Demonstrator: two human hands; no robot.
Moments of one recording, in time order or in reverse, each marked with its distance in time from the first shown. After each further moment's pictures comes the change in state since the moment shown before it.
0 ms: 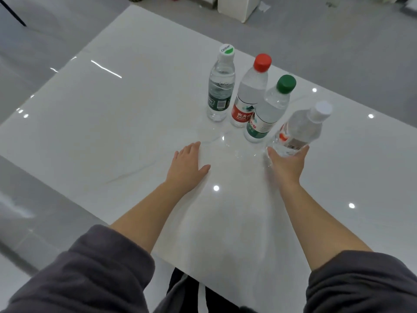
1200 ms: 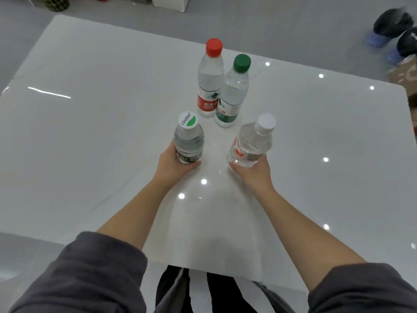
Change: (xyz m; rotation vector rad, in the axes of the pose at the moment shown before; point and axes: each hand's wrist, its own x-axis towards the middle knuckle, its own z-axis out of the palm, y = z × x) left_hand 0.019 -0.006 -0.001 -0.535 -0.071 0.056; right_hand -0.070 0.042 0.004 -0.025 -0.134 -0.005
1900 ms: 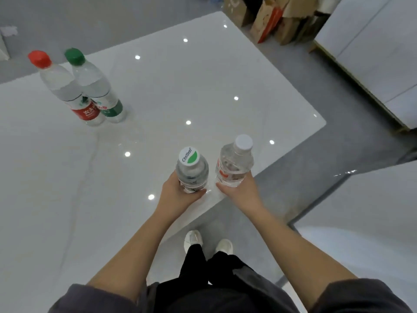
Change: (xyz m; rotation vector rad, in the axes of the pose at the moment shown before) left_hand -0.152 0.008 0.063 0.202 -0.728 0.269; right_hand -0.253 0.069 -0.029 0.228 0.559 0.257
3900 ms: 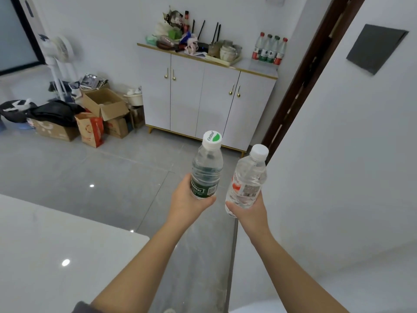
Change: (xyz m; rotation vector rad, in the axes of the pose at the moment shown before) left_hand 0.127 0.410 0.447 0.036 -0.554 0.563; right_hand 0.078 0.035 -0.506 0.256 0.928 0.049
